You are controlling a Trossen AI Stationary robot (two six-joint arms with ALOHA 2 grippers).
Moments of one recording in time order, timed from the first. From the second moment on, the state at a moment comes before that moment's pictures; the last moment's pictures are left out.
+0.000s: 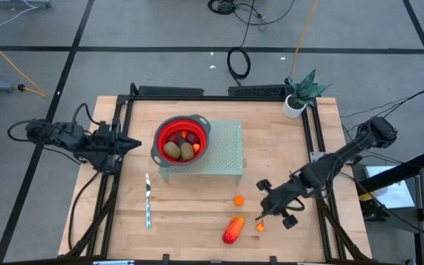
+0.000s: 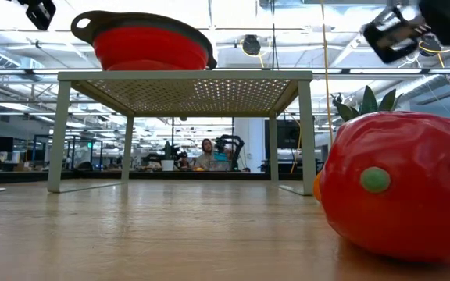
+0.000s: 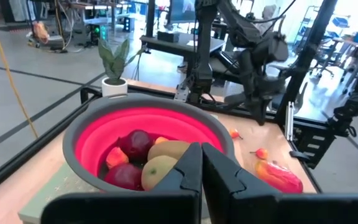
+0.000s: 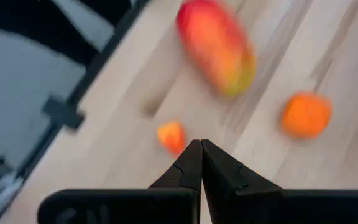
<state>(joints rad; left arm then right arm) -0.37 0.30 0.69 -0.53 -0.43 -0.23 0.55 1.31 0.85 -0.42 -0.13 0.10</state>
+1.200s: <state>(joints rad) -0.38 0.30 0.69 -0.55 -0.41 -0.14 0.62 1.31 0.84 -0.82 -0.13 -0.12</state>
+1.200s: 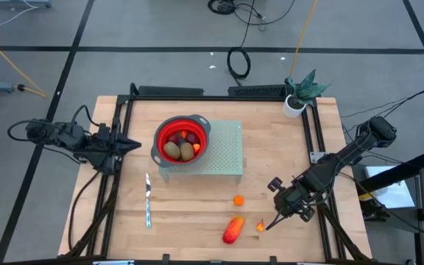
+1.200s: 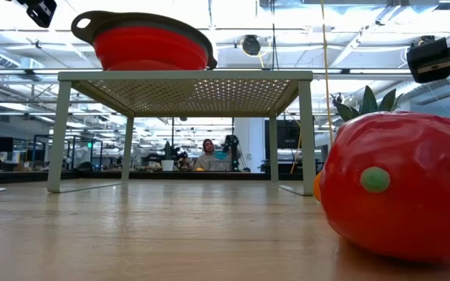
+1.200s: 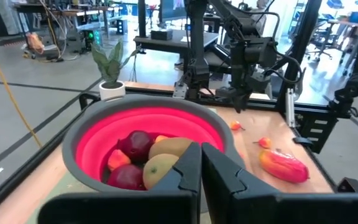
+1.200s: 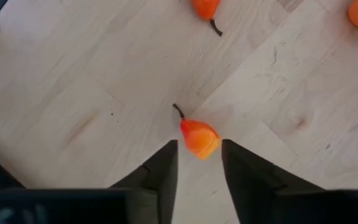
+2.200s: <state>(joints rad) -0.38 0.30 0.50 -0.34 -0.42 -0.18 0.62 1.31 0.71 -0.65 -0.15 -0.13</state>
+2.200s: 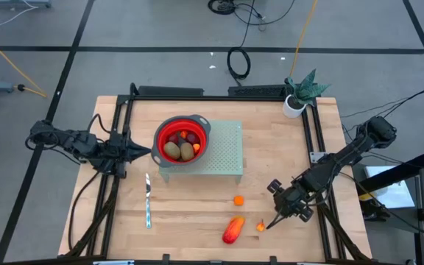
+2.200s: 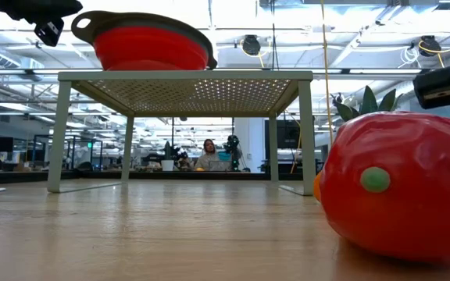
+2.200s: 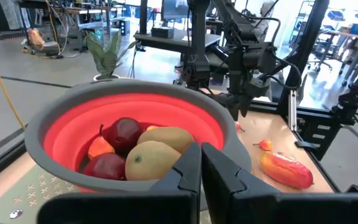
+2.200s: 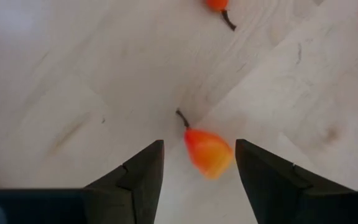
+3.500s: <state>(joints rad) -0.38 0.30 0.50 -0.31 -0.42 -0.19 0.62 1.31 0.56 -0.45 -0.11 -0.28</state>
